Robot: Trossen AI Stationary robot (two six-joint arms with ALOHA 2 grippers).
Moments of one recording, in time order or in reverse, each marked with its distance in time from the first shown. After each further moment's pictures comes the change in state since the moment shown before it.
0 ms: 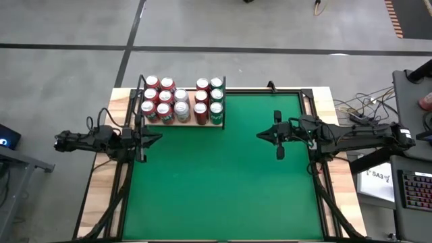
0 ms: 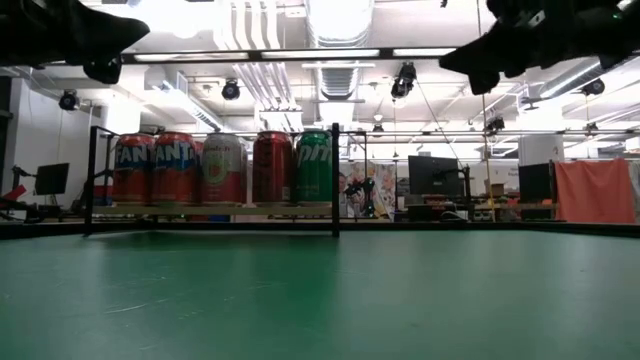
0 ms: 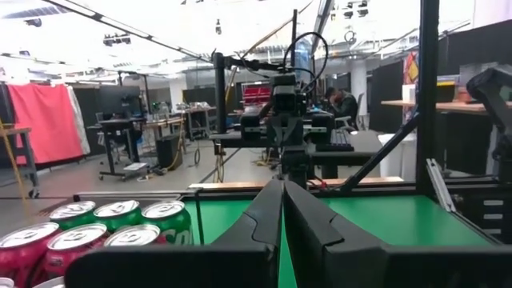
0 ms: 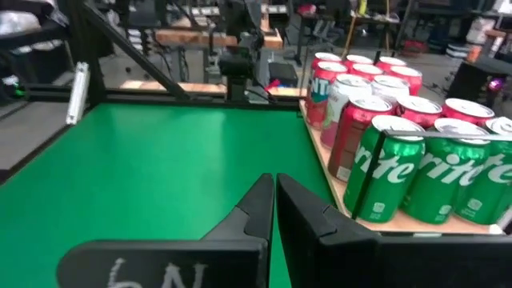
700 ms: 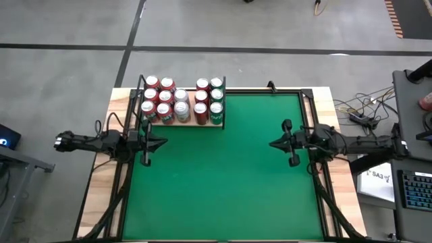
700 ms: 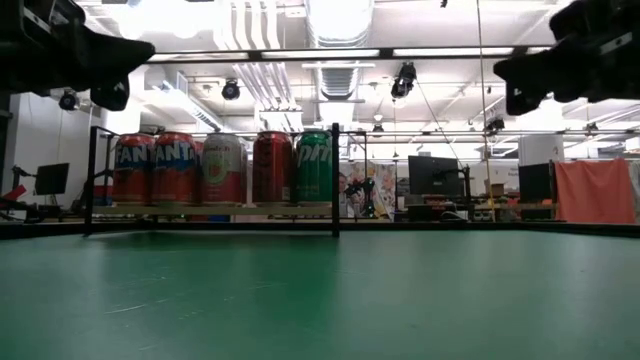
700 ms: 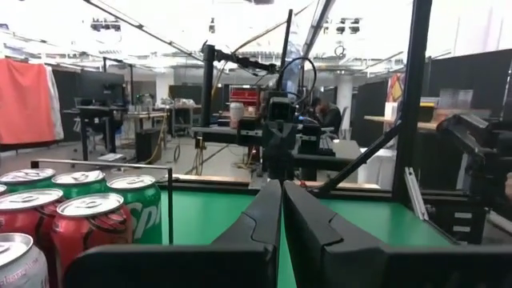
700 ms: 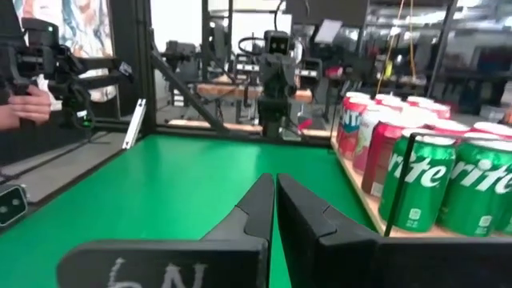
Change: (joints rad) left arm 0.000 0.004 -0.156 0.176 0.035 -0.116; right arm 0.002 -0.452 -0.336 0.119 -0.126 0.027
